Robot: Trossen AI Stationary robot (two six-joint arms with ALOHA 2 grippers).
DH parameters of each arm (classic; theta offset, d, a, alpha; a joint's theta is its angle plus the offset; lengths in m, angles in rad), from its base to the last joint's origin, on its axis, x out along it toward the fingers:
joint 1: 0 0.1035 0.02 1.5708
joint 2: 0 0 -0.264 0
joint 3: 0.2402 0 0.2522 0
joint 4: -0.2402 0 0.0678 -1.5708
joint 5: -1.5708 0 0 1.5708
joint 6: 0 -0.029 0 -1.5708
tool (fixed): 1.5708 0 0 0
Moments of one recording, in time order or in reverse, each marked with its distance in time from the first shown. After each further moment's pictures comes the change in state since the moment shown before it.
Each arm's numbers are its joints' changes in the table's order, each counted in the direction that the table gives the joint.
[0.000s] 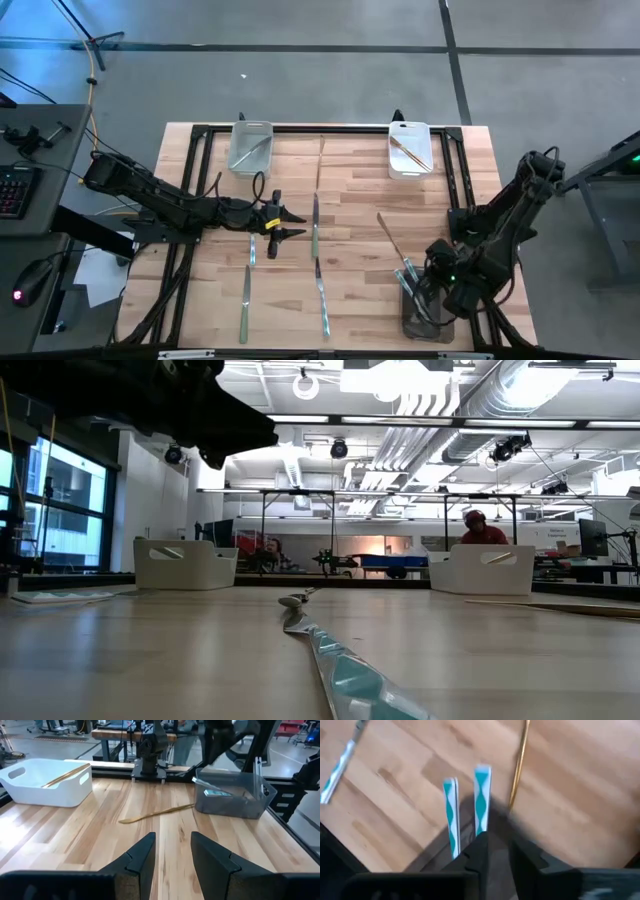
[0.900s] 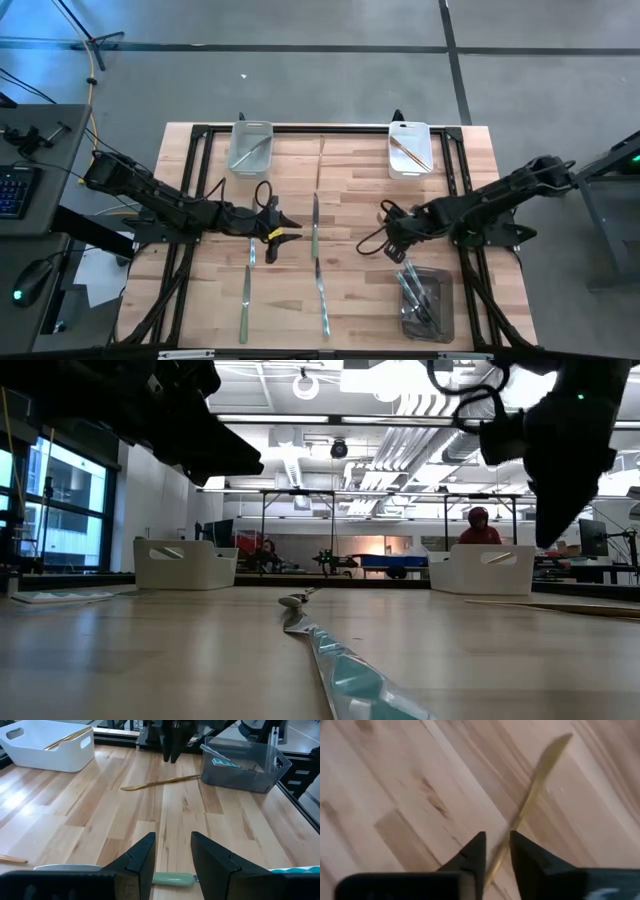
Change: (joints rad) left arm -0.052 -0.004 0.000 -0.140 0.073 0.081; right arm -0.674 0.046 -0.273 0.427 0.258 0.956
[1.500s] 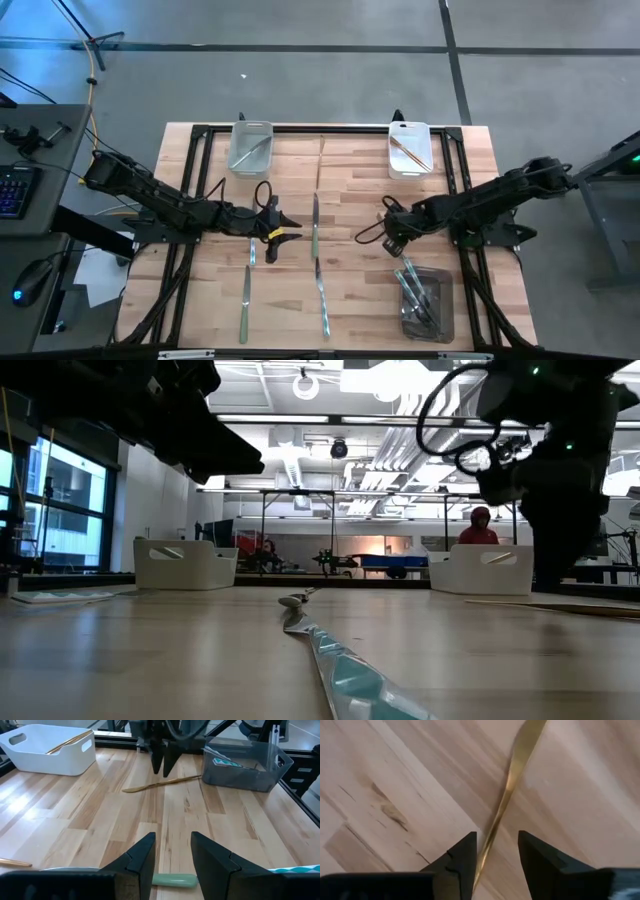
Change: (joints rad) left arm 0.002 0.000 0.000 0.004 0.004 -0.027; right arm -0.098 -0.043 -0.128 0.135 0.058 -0.007
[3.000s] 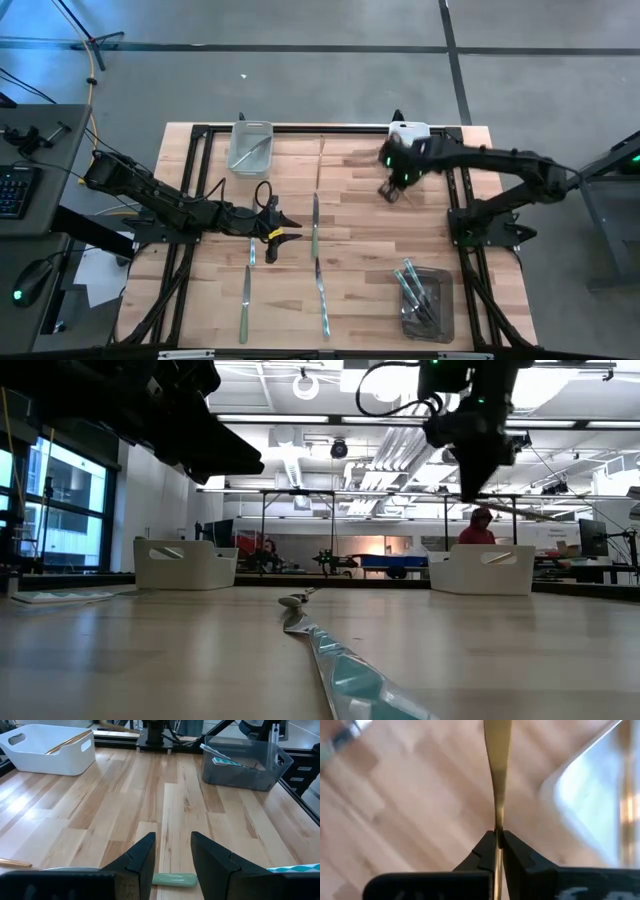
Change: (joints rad) left arm 0.000 0.000 0.000 -0.001 -0.002 -0.002; right arm -0.515 -0.016 0.499 -0.479 -0.026 0.501
